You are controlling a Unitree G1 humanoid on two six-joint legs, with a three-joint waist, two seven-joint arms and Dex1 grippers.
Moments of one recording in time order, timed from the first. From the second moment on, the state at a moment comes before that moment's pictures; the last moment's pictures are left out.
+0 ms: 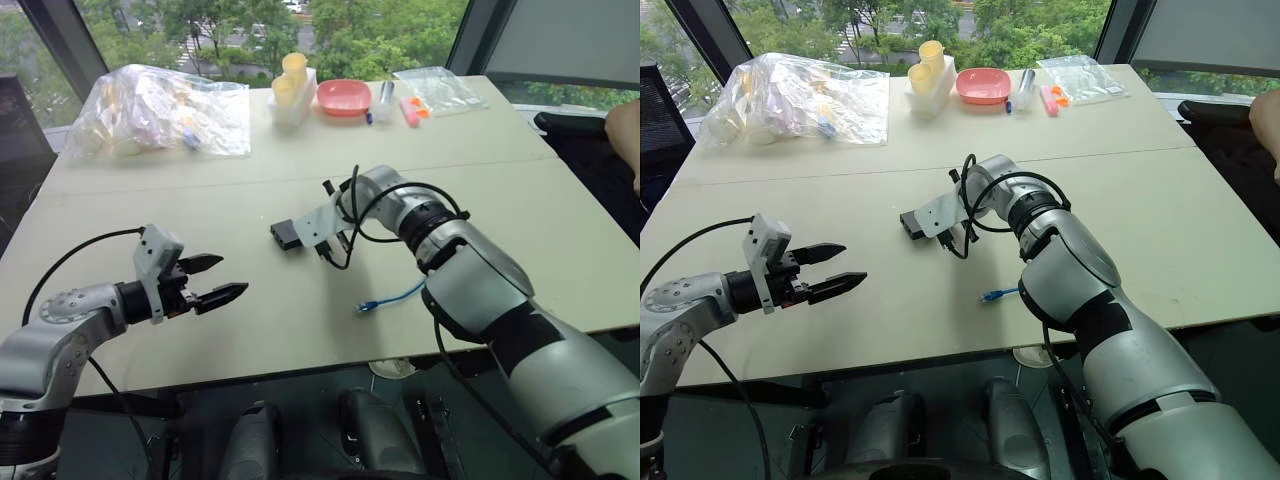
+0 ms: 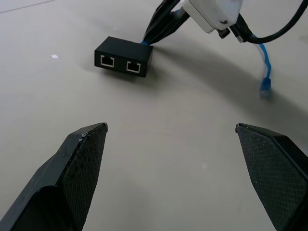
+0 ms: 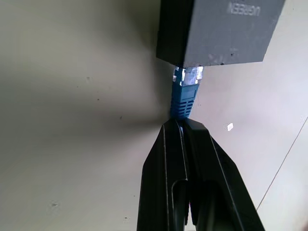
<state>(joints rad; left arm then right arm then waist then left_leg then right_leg) -0.07 0.77 0.25 -0.34 -0.67 0.72 -0.83 -1.39 -0.15 0.69 1.37 -0.66 -0.45 0.84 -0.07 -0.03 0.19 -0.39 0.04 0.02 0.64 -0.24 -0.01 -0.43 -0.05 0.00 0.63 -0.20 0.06</state>
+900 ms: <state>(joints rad) -0.33 0.73 0.07 -0.04 -0.57 0.64 -0.97 -1.32 -0.25 0.47 1.27 -0.50 -0.38 0.90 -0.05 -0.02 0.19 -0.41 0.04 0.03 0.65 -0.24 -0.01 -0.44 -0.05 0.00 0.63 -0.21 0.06</state>
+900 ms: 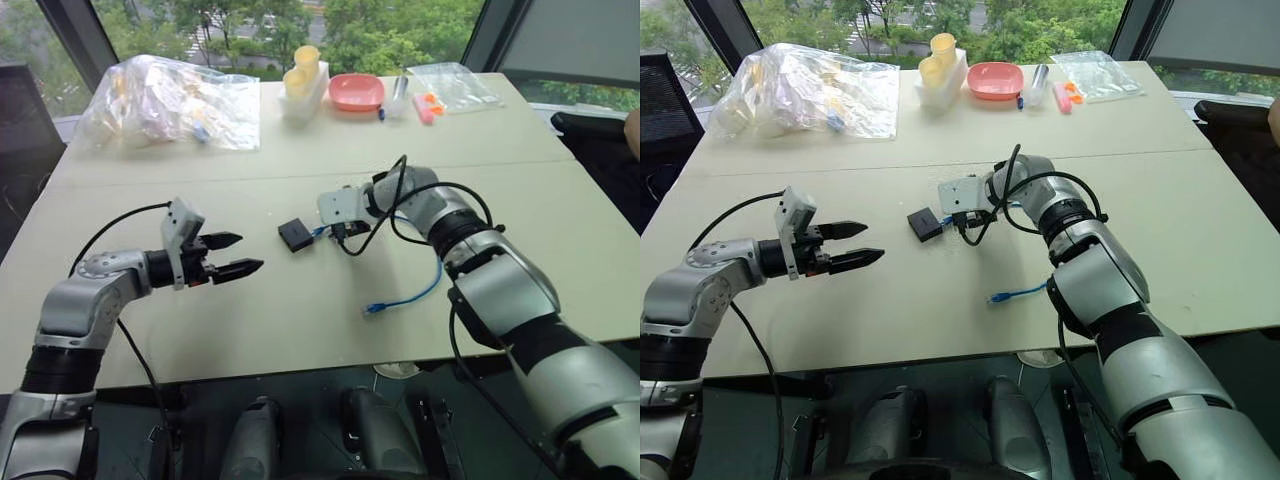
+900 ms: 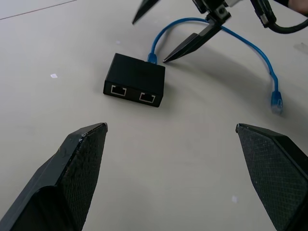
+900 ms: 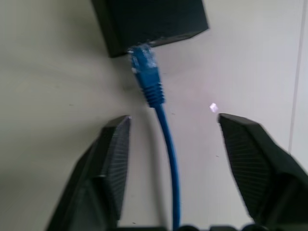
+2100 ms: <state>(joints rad) -0.35 0.66 0.22 -0.02 -0.63 0.65 -0.85 -1.32 -0.22 0.45 1.18 -0.58 -0.35 0.65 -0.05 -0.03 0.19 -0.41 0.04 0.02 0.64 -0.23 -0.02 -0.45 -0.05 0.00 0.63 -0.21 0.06</state>
